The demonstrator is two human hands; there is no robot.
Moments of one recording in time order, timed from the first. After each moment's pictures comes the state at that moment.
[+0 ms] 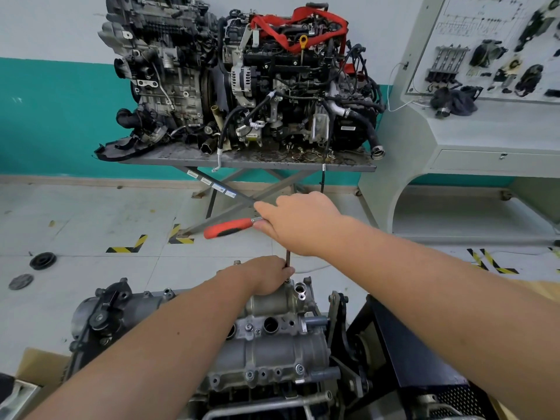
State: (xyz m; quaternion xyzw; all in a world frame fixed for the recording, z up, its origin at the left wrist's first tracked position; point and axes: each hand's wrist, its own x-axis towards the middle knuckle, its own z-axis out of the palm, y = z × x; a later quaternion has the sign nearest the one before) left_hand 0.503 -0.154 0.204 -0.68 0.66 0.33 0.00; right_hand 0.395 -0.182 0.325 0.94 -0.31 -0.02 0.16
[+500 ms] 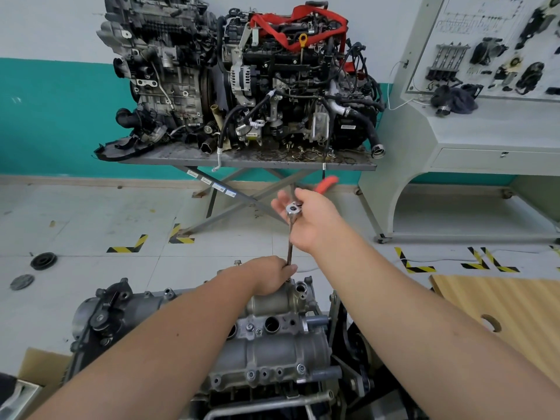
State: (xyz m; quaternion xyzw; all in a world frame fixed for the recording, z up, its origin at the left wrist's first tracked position) left_hand 0.503 -0.159 0.189 -0.68 0.67 0.30 0.00; right_hand 0.406 -0.182 0.322 0.21 -0.40 0.45 -0.77
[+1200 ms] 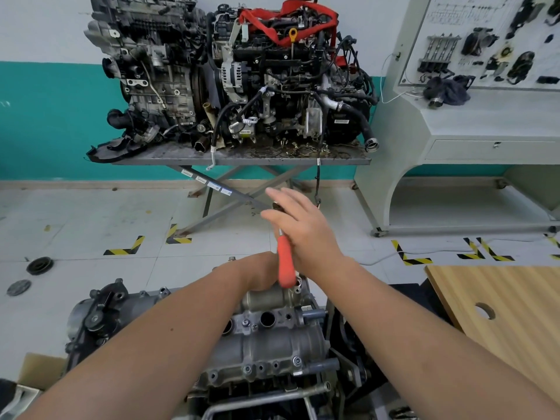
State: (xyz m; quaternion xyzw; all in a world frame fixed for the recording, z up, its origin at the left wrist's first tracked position) left_hand 0.497 -0.156 0.194 -0.67 0.66 0.33 -0.07; right_hand 0.367 -0.173 0.260 0.87 -0.22 0.44 0.02
